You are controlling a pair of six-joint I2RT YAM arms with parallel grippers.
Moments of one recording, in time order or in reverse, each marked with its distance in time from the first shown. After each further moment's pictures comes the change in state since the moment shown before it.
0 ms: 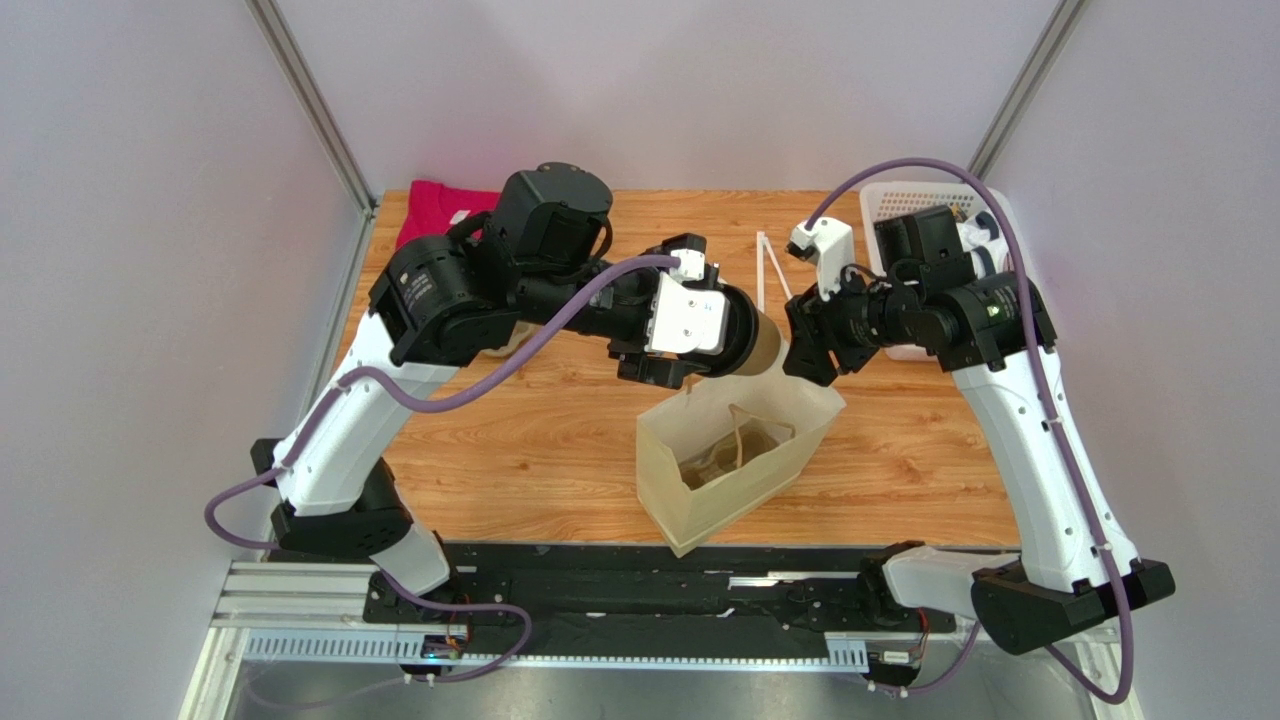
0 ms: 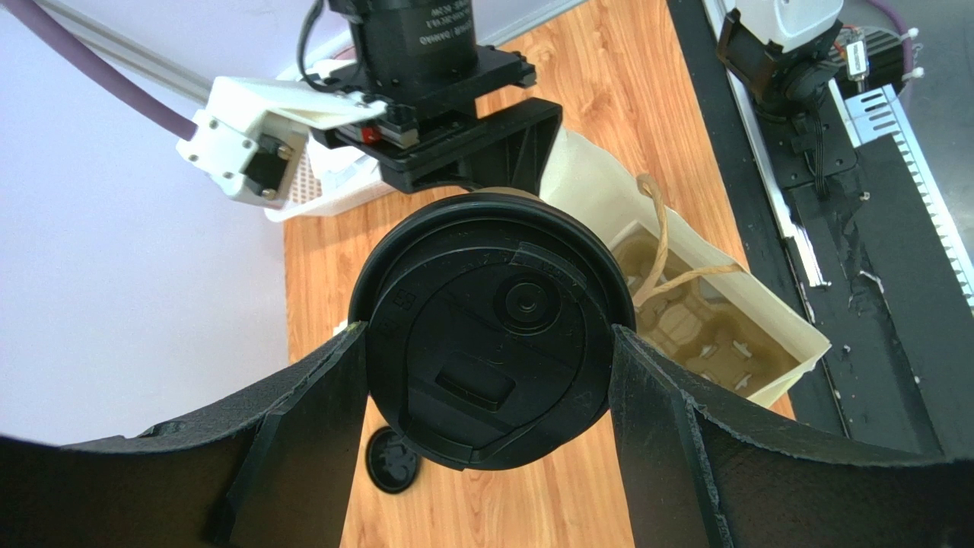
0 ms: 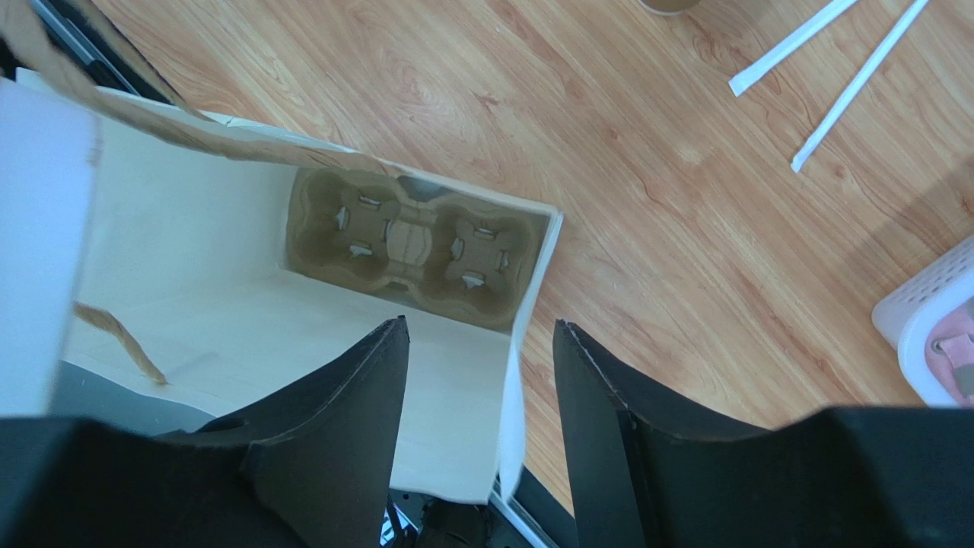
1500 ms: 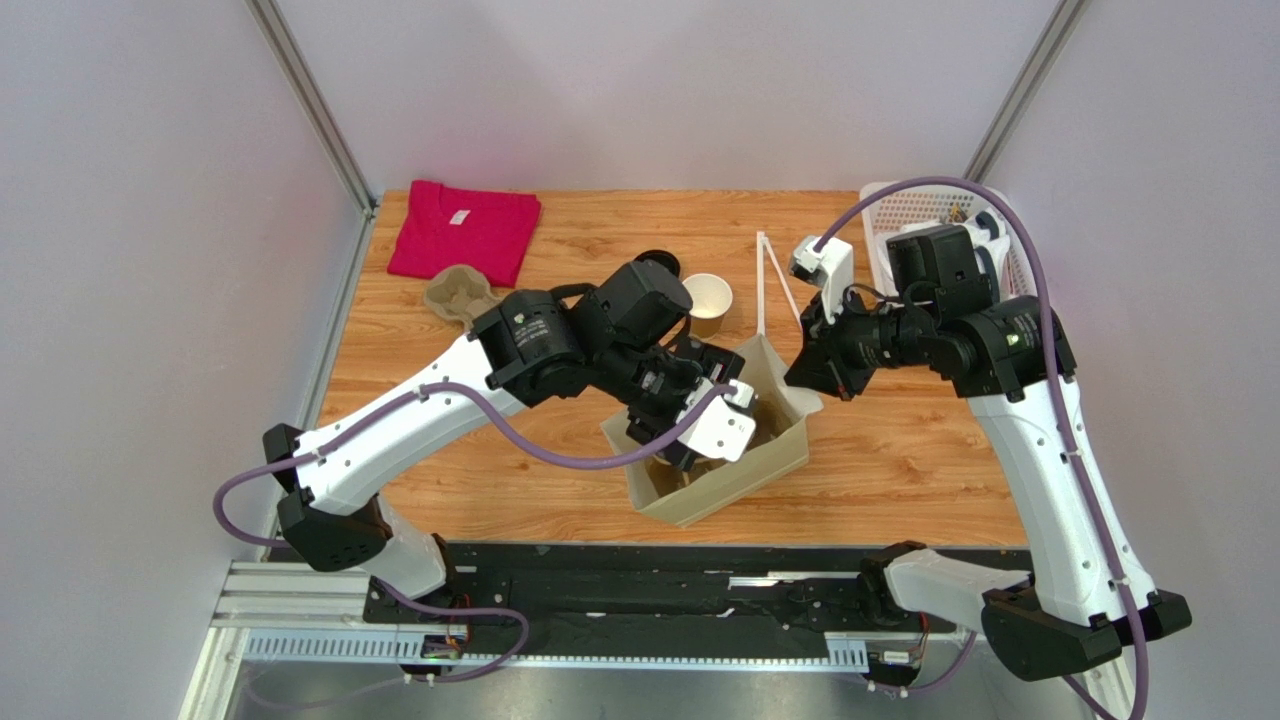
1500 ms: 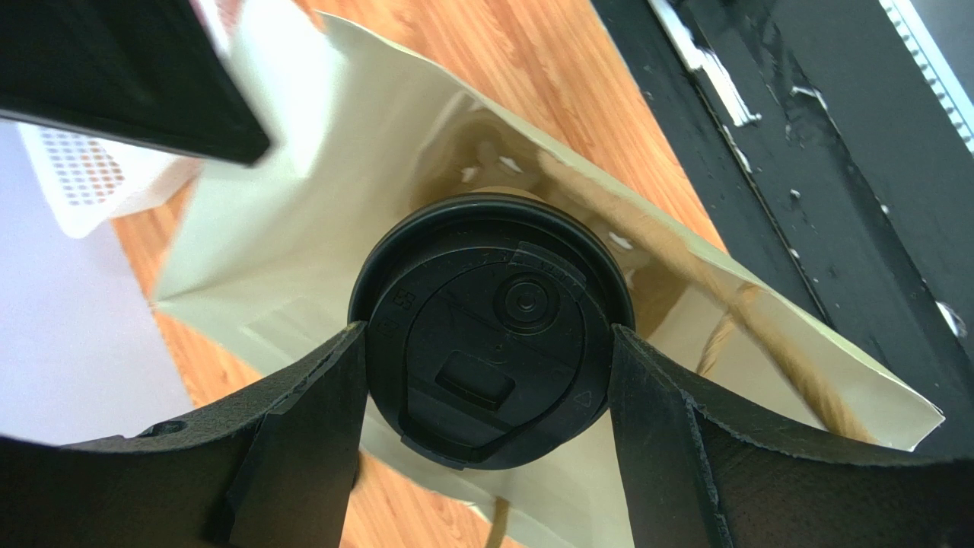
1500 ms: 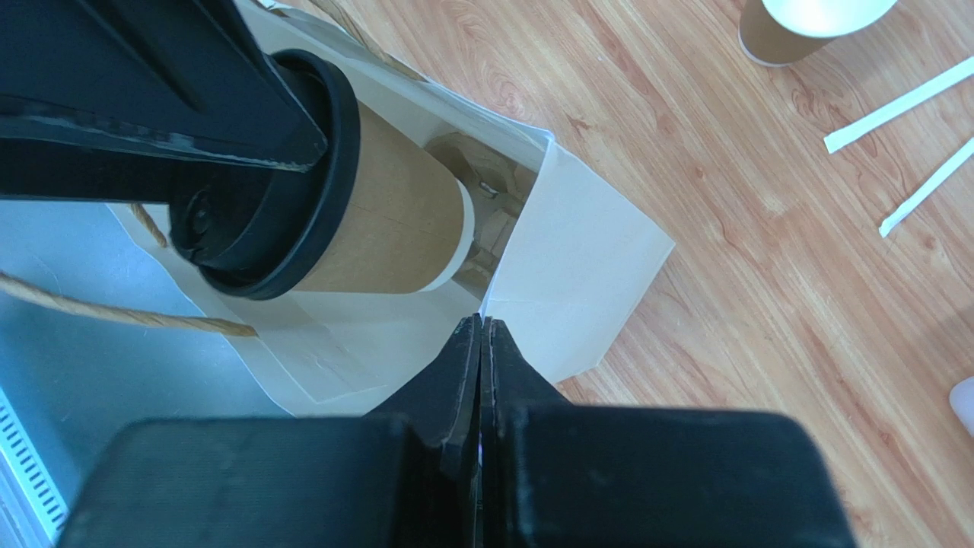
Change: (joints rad) left arm -0.084 -0.086 -0.526 0.091 -0.034 0.233; right arm 0.014 -0.080 -0.043 -0.008 -0.165 -0.043
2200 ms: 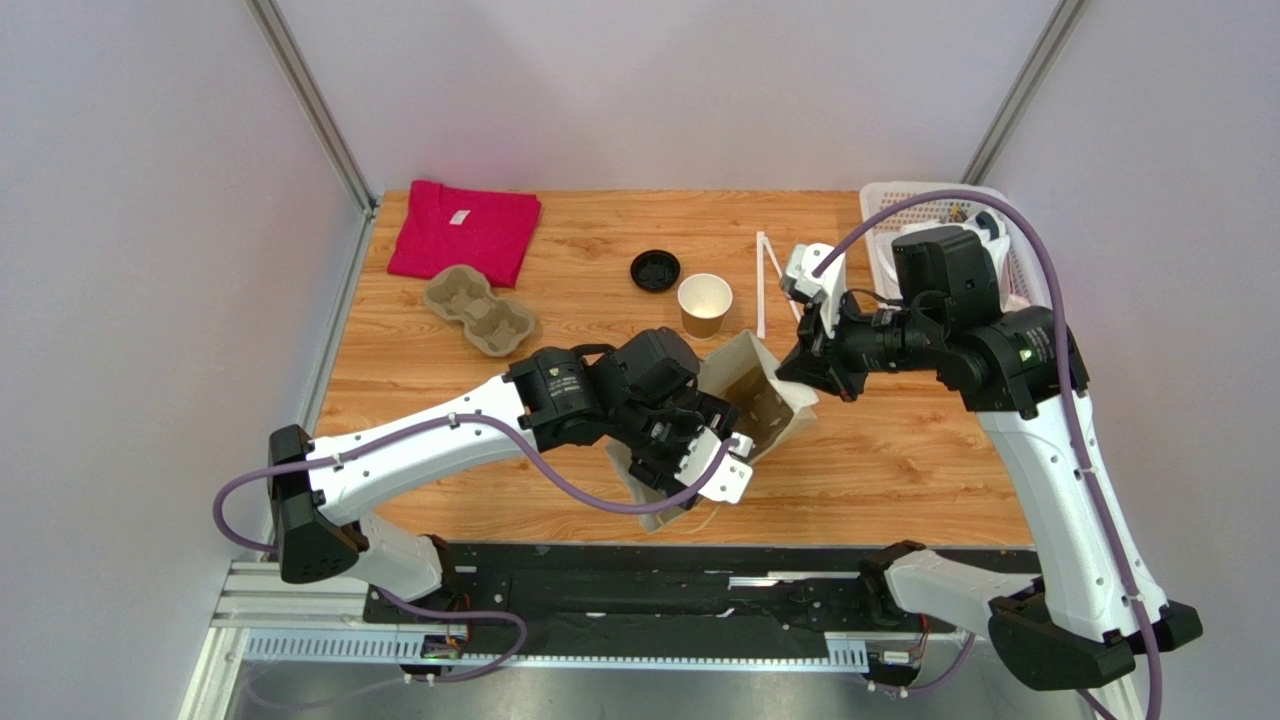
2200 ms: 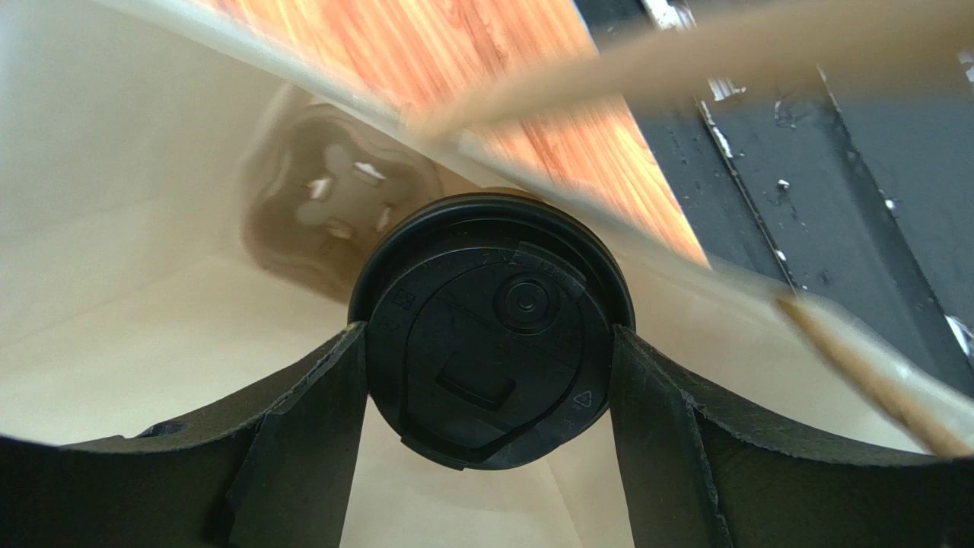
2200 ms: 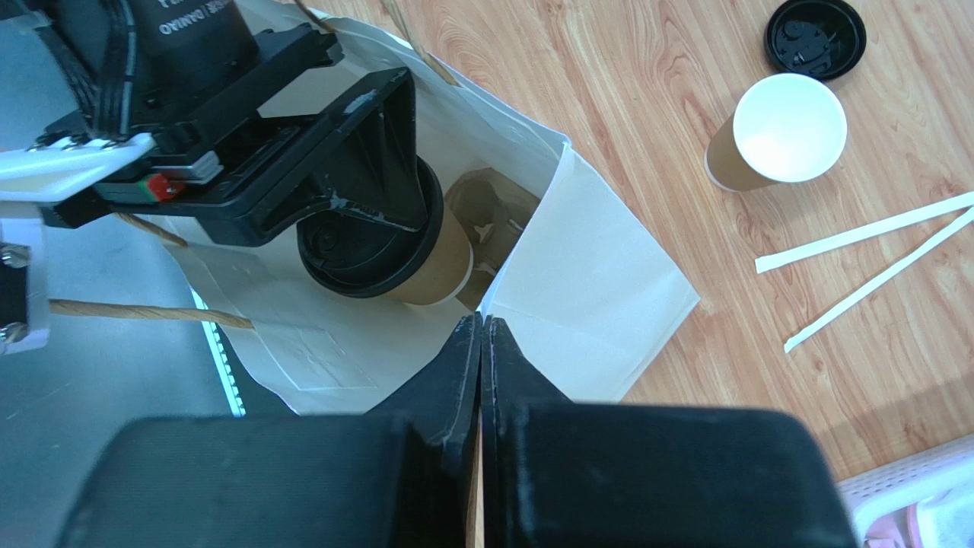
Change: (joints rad) left arm -0.046 -0.083 -0.397 0.268 -0.072 -0.050; right arm 0.042 -0.027 0.016 0.044 -0.065 -0.190
